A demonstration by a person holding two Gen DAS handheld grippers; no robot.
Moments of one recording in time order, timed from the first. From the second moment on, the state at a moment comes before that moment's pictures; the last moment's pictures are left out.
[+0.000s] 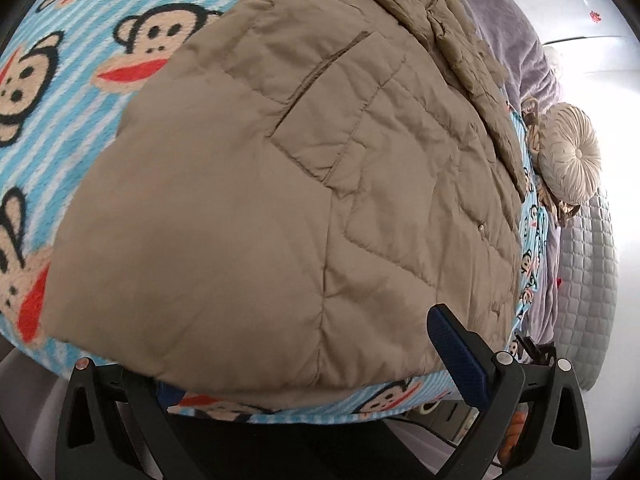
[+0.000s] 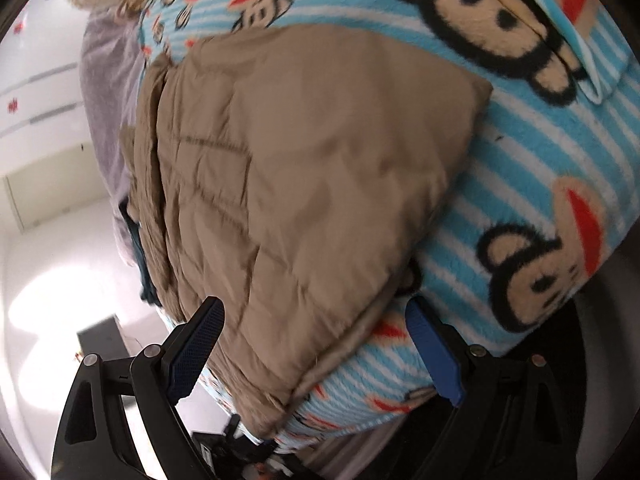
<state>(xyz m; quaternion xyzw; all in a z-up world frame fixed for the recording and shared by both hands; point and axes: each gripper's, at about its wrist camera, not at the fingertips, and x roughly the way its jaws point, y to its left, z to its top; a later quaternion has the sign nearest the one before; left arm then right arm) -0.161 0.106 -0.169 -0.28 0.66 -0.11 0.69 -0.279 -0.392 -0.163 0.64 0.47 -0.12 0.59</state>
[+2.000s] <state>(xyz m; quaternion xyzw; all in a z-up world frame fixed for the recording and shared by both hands) 0.246 0.014 -0.133 -0.14 0.61 -0.10 0.78 0.168 -0.425 -0.131 0.45 0.56 -0.02 0.69</state>
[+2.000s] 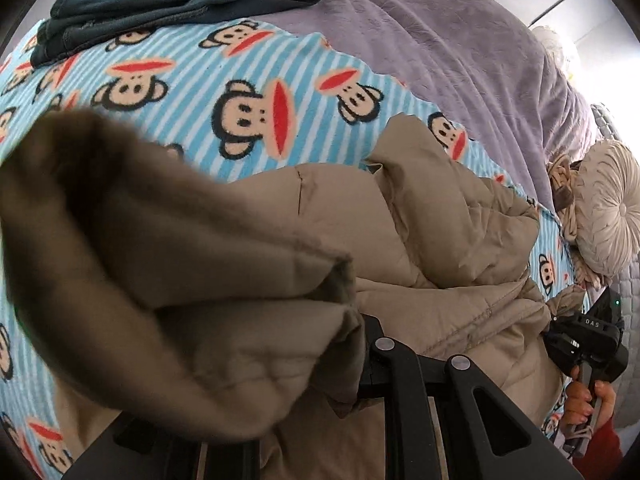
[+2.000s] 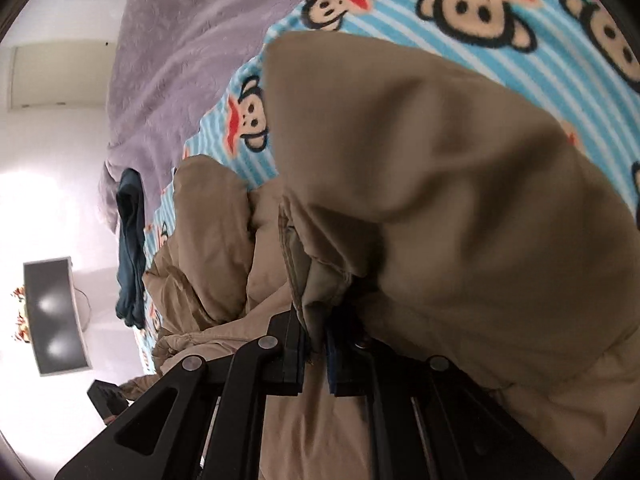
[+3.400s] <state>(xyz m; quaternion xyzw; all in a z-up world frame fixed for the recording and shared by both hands) 0.269 0.000 -0.121 0.01 0.48 -0.05 0.87 0.180 -0.398 -0.106 0.14 0.54 -0.02 0.83</state>
